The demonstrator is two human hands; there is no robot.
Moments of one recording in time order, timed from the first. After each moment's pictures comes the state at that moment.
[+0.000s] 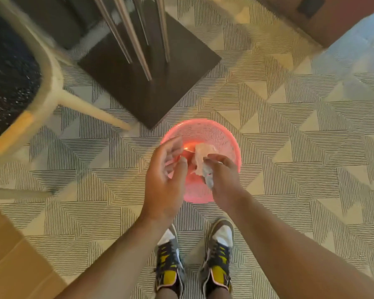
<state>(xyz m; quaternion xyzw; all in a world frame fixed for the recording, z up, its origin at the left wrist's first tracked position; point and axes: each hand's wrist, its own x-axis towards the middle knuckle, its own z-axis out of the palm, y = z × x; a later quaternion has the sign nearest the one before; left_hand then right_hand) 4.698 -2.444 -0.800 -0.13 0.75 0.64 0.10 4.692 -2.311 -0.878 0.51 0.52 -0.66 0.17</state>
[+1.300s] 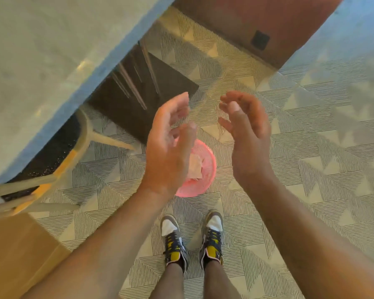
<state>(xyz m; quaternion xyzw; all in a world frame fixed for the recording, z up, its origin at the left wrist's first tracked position) 4.650 -2.394 -0.568 0.04 0.74 0.67 0.05 4.668 -2.253 -0.561 0.21 0.65 -0.72 -0.12</state>
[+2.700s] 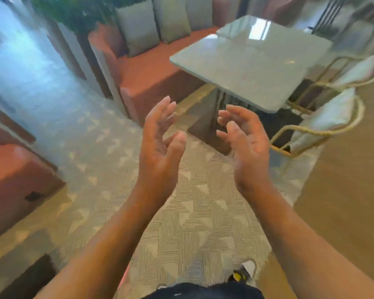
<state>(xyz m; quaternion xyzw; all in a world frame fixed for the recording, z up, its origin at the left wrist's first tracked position) 5.060 -2.243 -0.128 0.60 0.36 0.58 0.41 5.220 -2.259 -0.120 0.50 0.46 -0.34 -0.65</state>
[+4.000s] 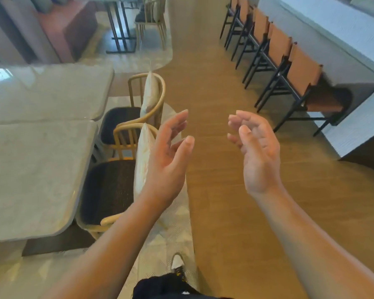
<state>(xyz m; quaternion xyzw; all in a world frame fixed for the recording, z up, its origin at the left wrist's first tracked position) 5.922 -2.064 -0.131 0.71 0.10 0.34 0.61 6.025 -2.210 -0.117 0.64 0.24 -0.03 -0.73</state>
